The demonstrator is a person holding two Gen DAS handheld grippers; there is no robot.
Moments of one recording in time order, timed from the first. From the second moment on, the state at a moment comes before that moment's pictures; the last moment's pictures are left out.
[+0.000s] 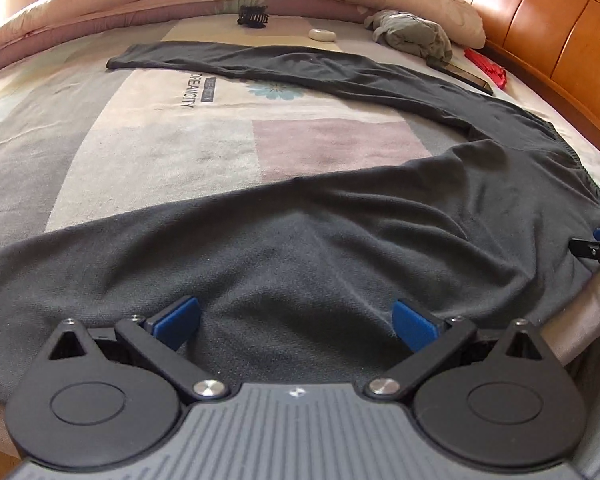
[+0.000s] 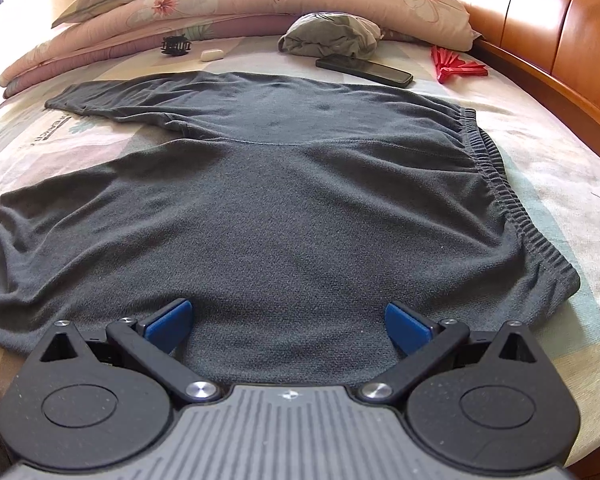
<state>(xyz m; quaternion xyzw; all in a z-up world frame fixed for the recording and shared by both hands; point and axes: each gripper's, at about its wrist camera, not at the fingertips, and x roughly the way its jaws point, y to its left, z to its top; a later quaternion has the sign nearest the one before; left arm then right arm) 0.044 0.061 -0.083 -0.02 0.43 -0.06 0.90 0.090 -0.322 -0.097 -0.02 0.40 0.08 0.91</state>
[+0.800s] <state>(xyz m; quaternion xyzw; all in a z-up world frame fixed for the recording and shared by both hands) 0.055 0.233 -0.081 -0.15 0.39 0.03 0.91 0.092 -0.317 -0.094 -0.02 0.41 0.06 0.91</state>
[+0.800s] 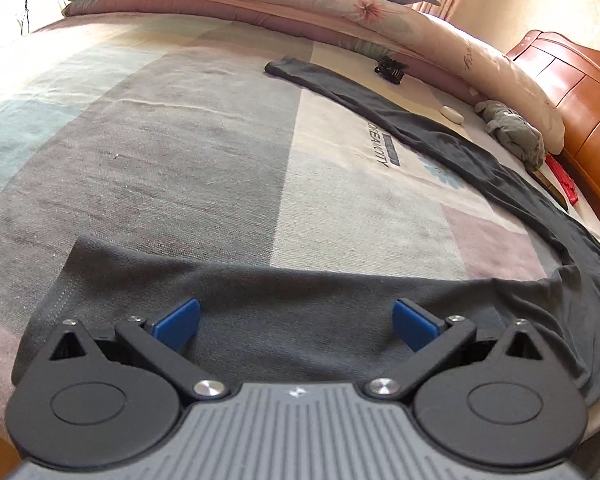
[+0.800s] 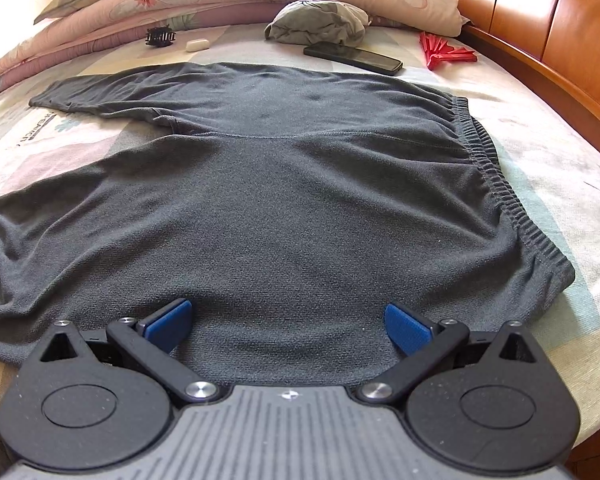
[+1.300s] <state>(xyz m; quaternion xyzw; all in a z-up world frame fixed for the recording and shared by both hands) 0.042 0.181 -0.060 -0.02 0.38 0.01 0.93 0.074 -0.283 -0.062 -0.05 0.38 0.12 0.92</state>
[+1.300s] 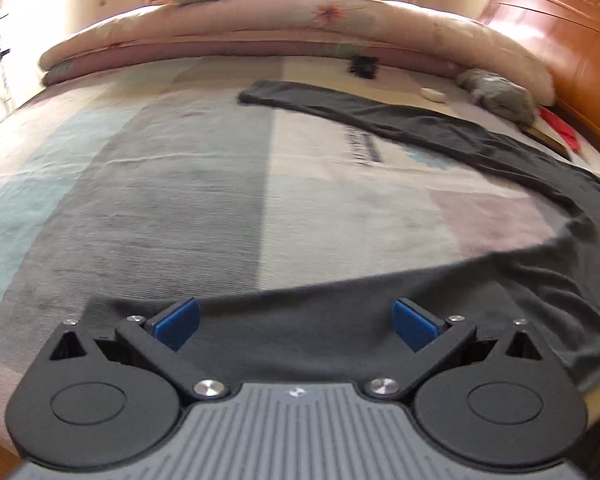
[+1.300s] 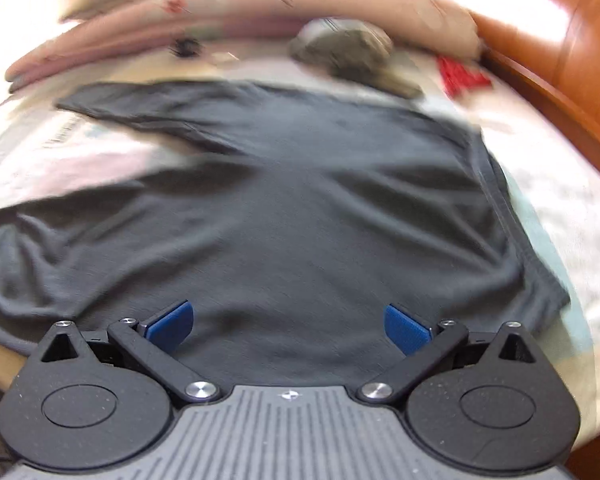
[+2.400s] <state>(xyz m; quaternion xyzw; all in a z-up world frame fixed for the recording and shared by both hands) 0.002 0.093 -0.070 0.04 0.37 -0.05 0.93 0.085 -0.206 -0.057 -0.14 0.35 0.16 0.91</state>
